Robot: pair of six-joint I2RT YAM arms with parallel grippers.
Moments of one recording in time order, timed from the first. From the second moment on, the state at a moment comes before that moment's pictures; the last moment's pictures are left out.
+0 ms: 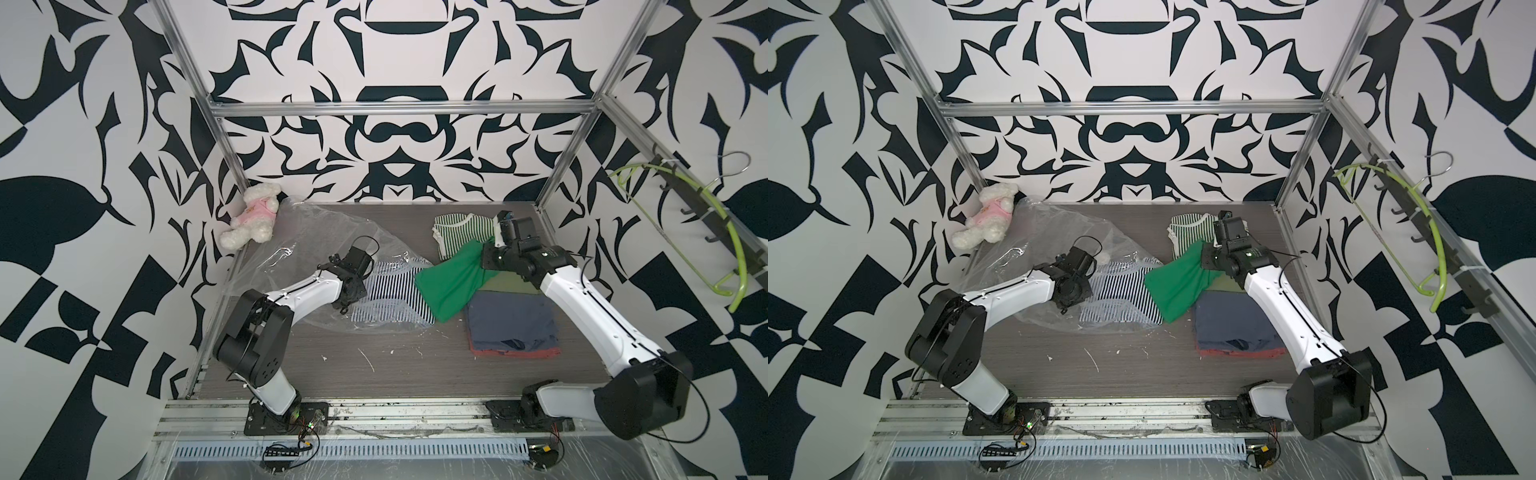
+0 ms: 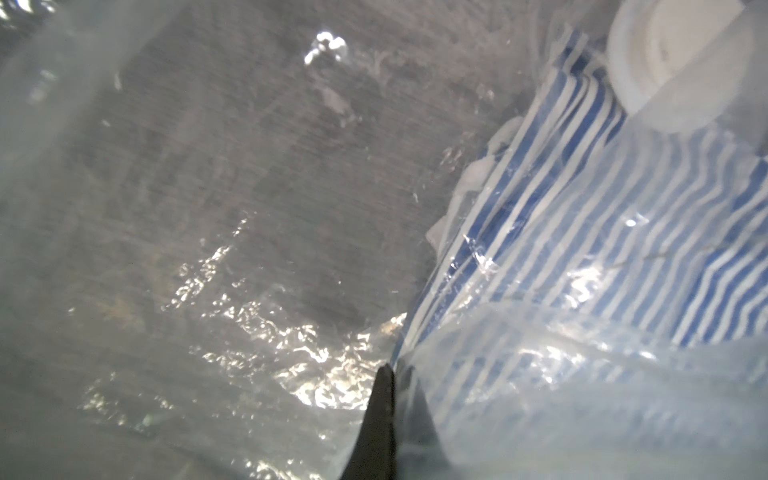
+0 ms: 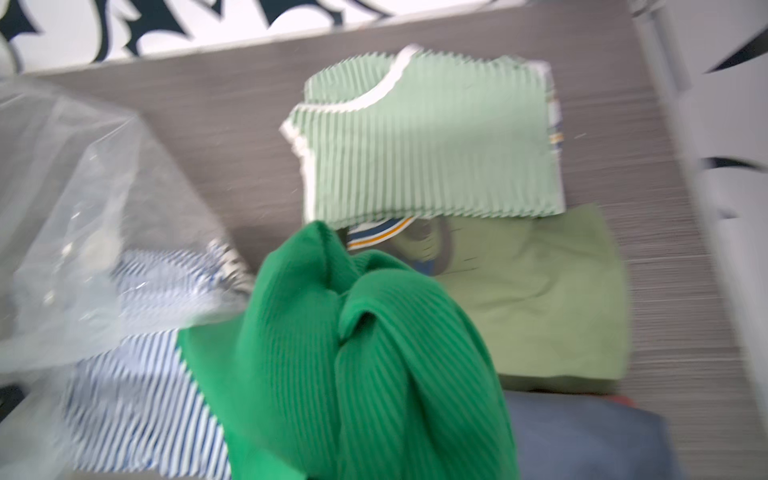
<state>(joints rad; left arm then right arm) -0.54 1.65 1.01 -0.59 -0.21 -0.87 0.22 1.29 1.16 -0.68 0.11 0.29</state>
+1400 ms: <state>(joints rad) -0.54 1.68 1.03 -0.60 -0.19 -0.86 0.52 1.52 1.15 -0.70 0.27 0.20</state>
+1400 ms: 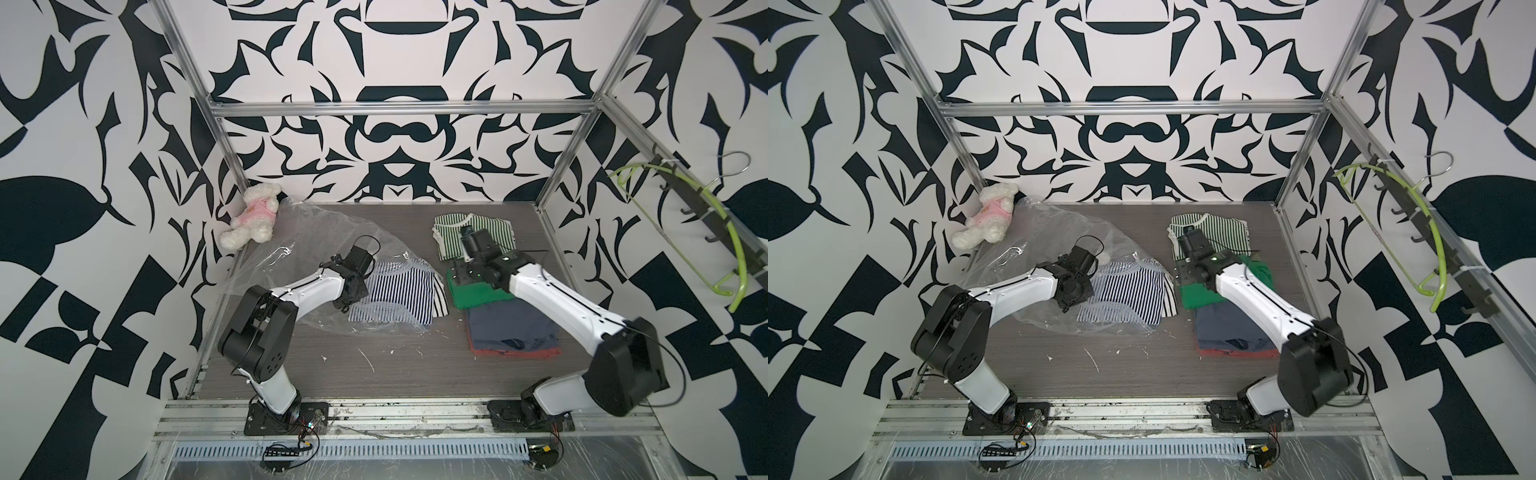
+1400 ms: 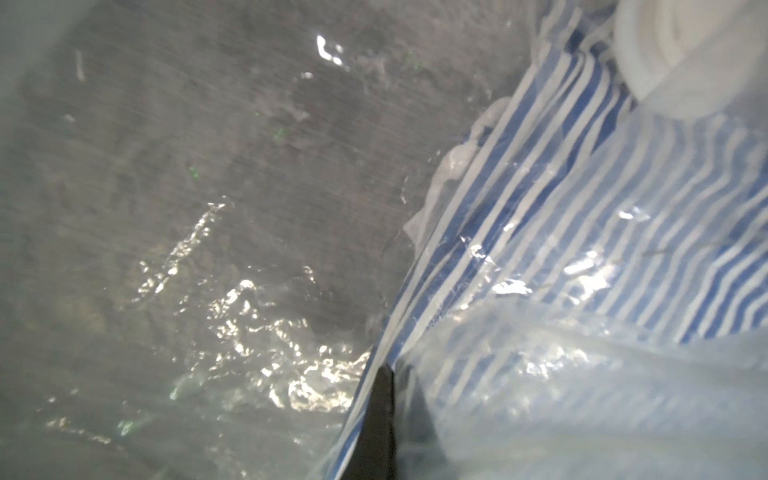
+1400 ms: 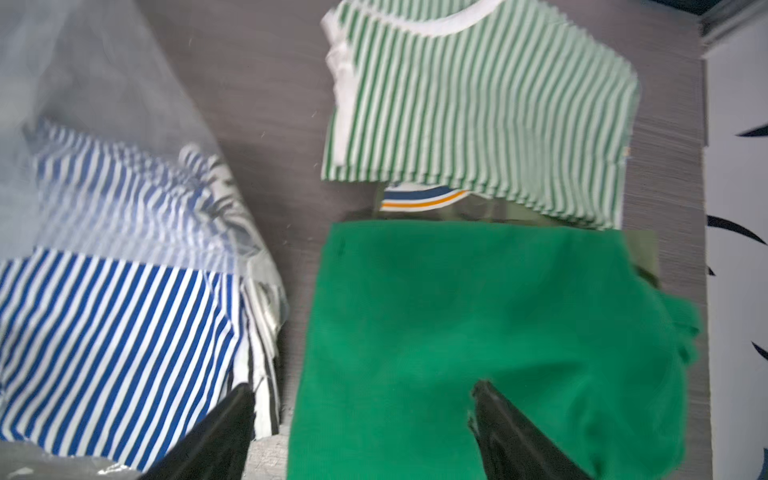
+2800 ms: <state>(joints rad) -0.54 1.67 1.02 -0.59 -0.19 -0.86 0.47 1.57 1.08 -0.60 0.22 0.29</state>
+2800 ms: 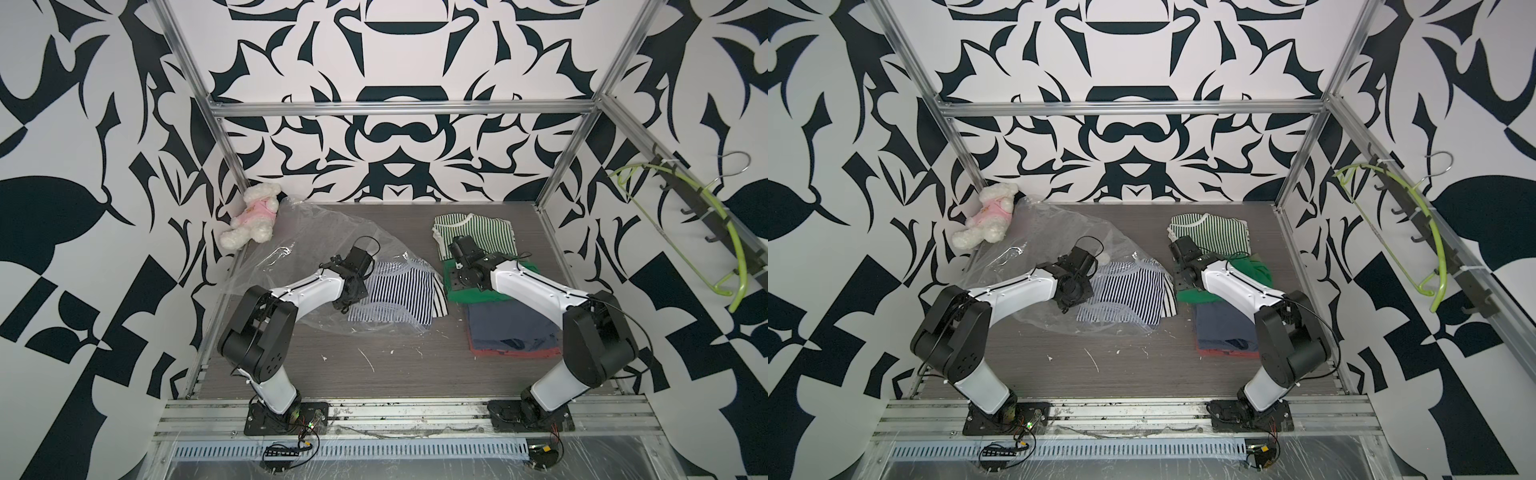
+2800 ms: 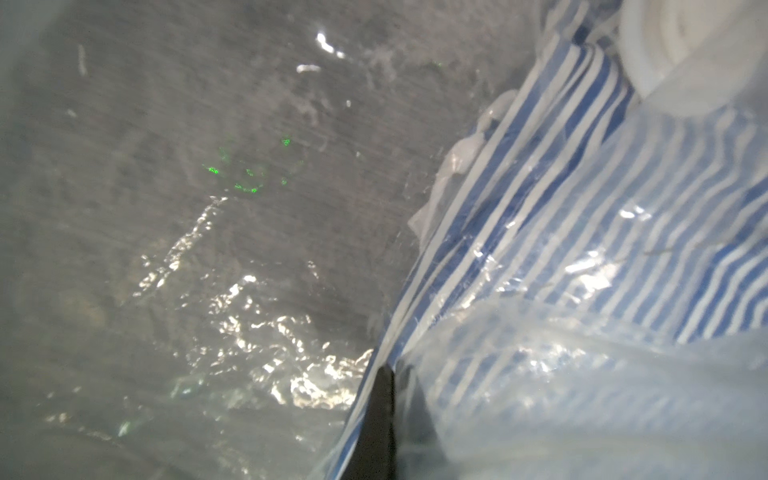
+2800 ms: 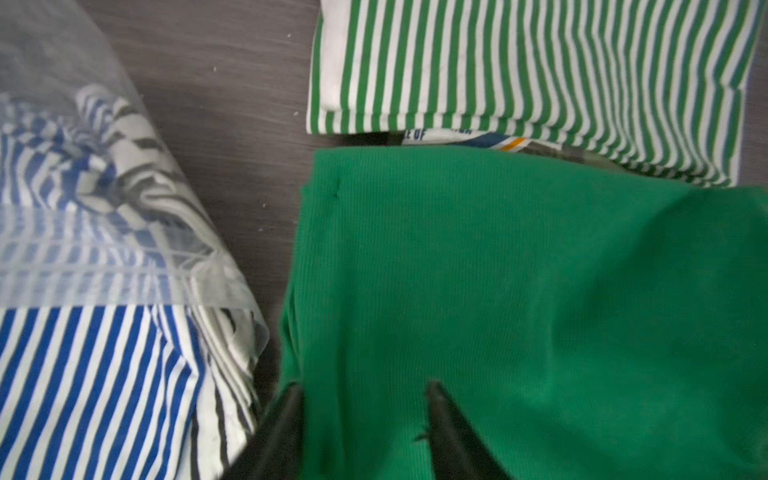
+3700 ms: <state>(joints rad) -0.54 1.66 1.01 -0.57 -0.16 -0.83 0.54 1.76 1.04 -0.42 -0.29 0.77</state>
